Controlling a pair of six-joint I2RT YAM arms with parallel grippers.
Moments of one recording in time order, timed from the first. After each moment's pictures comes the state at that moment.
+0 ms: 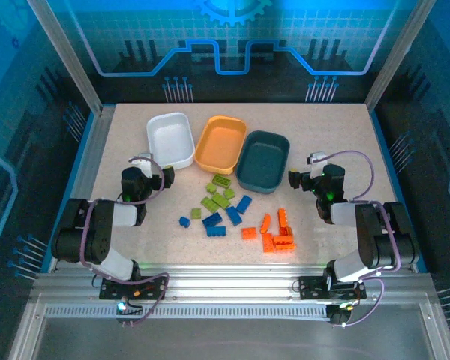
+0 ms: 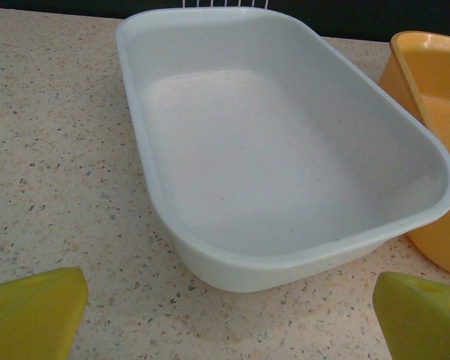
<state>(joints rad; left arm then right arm) 0.01 1.55 0.39 0.78 0.07 -0.11 0.03 1.50 0.42 0.64 -0.10 -0.08</state>
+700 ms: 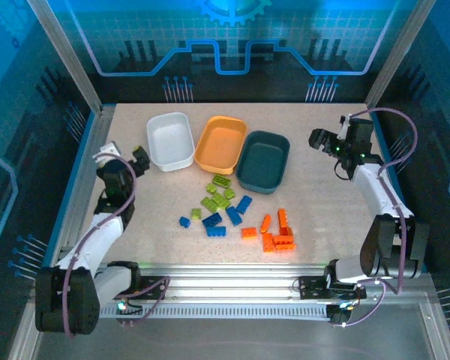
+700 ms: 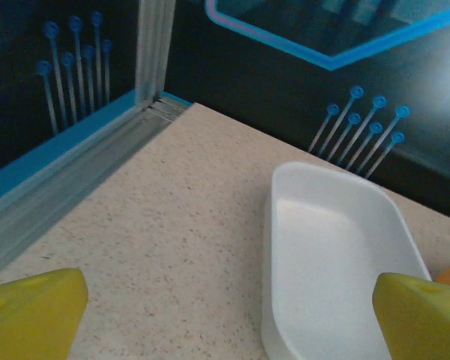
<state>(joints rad) 0.01 1.04 0.58 0.16 -0.34 -0.41 -0.11 1.42 1.06 -0.32 -0.17 0.31</state>
